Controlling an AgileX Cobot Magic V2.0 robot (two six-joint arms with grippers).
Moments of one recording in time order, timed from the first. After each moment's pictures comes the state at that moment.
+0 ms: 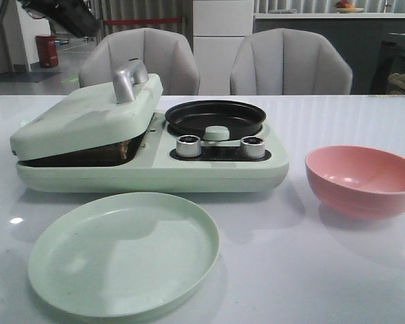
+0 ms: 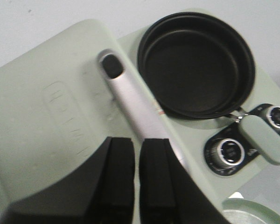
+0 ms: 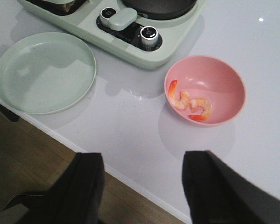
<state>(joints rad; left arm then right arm) -0.23 1.76 -1.62 -0.52 0.83 0.58 0.54 0.63 -0.85 -0.03 0.98 0.05</state>
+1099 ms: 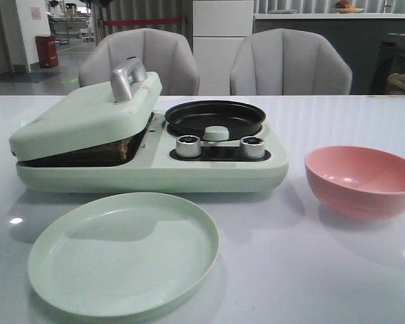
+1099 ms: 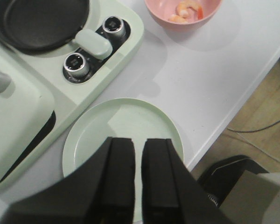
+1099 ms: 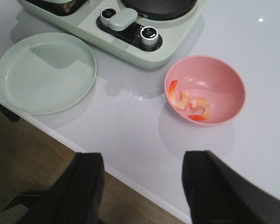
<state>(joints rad) -0.82 1.19 -1.16 0.02 0.87 0.04 0.54 0.63 -0.85 -0.03 0.98 0.05</state>
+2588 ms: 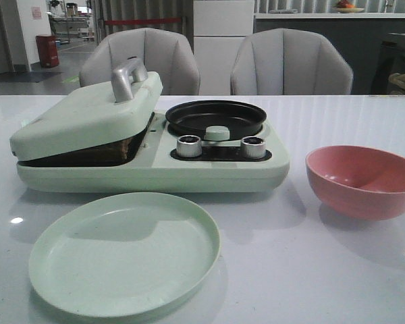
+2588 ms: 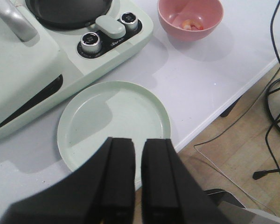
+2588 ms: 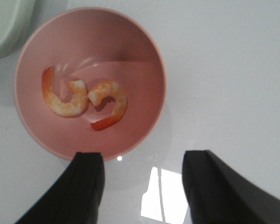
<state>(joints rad) -0.82 0.82 -0.87 0.03 0.80 -0.11 0.02 1.44 -1.06 0.12 0.82 -0.18</state>
